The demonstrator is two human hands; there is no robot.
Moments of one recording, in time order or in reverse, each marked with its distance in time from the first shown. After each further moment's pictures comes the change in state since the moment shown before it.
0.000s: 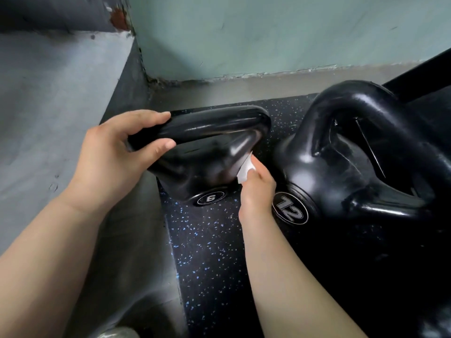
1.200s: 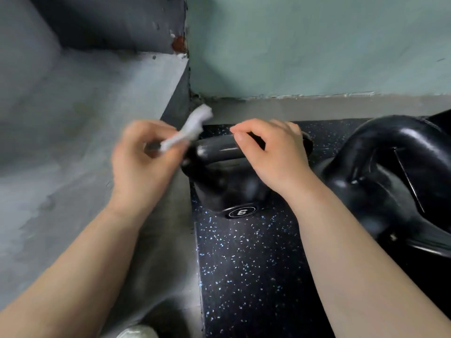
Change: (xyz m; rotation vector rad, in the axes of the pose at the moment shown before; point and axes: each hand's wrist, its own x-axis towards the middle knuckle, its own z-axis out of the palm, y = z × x) left_hand -0.009 -0.003 -0.015 -0.114 0.368 -0.191; right_hand -0.025 -0.080 0.029 -0.930 -0.520 -1.085
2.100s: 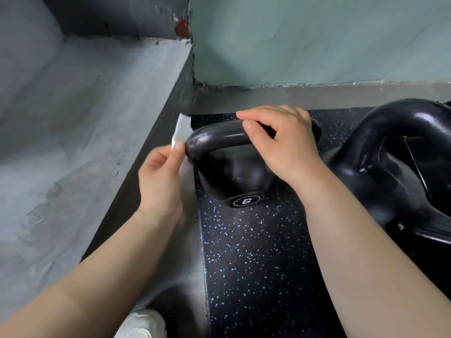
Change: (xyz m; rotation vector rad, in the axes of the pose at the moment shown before) left_hand -0.028 -0.023 0.027 -0.549 0.173 -0.510; right_hand -0.004 0.007 0.004 0.039 0.032 -0.009
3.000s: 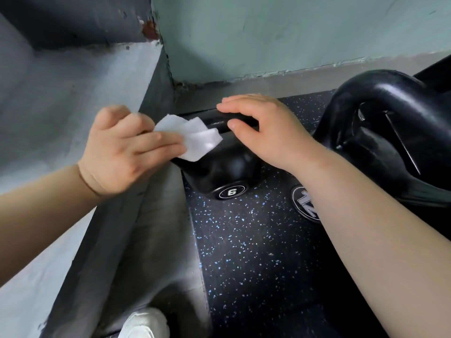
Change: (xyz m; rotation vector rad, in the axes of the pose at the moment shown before) left_hand 0.042 0.059 -0.018 1.220 -0.740 1.888; right_hand -0.008 0.013 -0.028 0.057 -0.171 -0.078
